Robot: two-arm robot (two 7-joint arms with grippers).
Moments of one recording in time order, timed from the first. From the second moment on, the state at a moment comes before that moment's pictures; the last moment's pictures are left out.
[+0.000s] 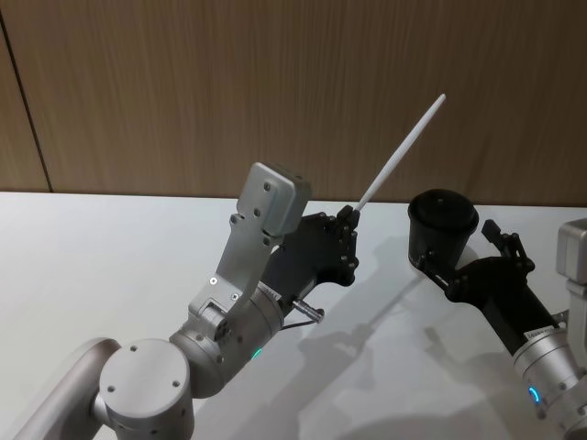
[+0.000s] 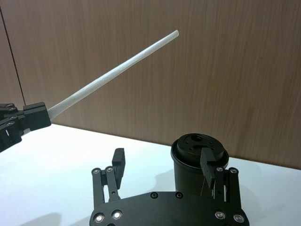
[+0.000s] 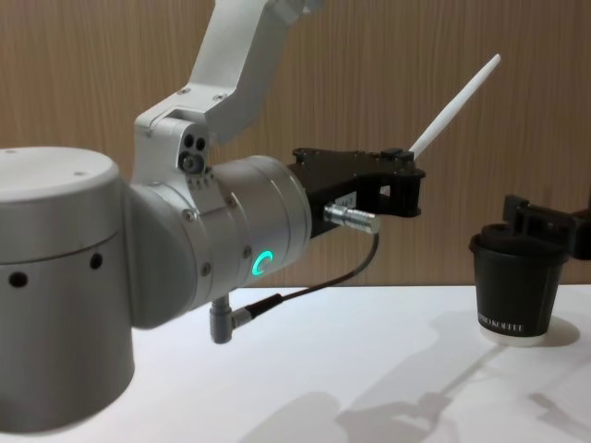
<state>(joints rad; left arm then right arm) -0.20 0.13 0.47 -1.72 -0.12 0.16 -0.18 -0.01 0.34 -0.23 -1.77 0.29 0.03 0.07</state>
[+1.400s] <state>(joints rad) -0.20 0.13 0.47 -1.72 -0.12 0.16 -0.18 -0.01 0.34 -0.23 -1.77 0.29 0.03 0.07</state>
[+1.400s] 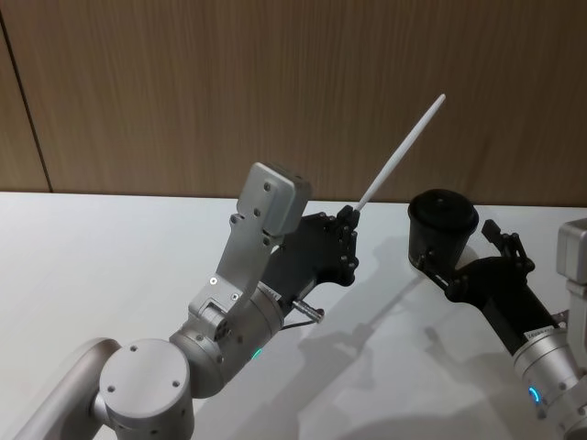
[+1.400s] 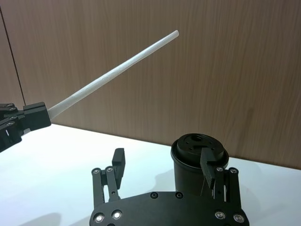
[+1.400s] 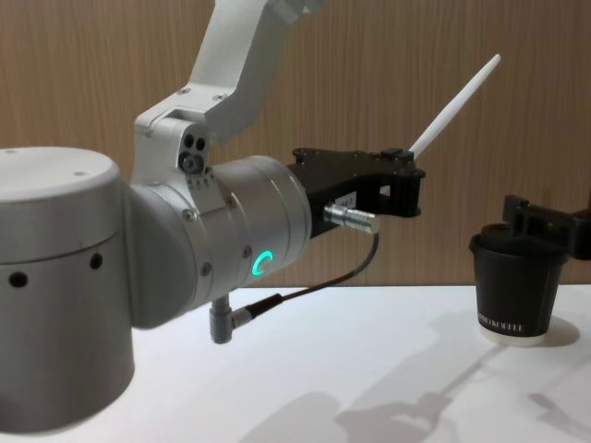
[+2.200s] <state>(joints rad) -0.20 0.13 0.47 -1.72 -0.12 0.16 -0.18 -0.01 0.34 -0.23 -1.77 0.29 0.03 0.07</state>
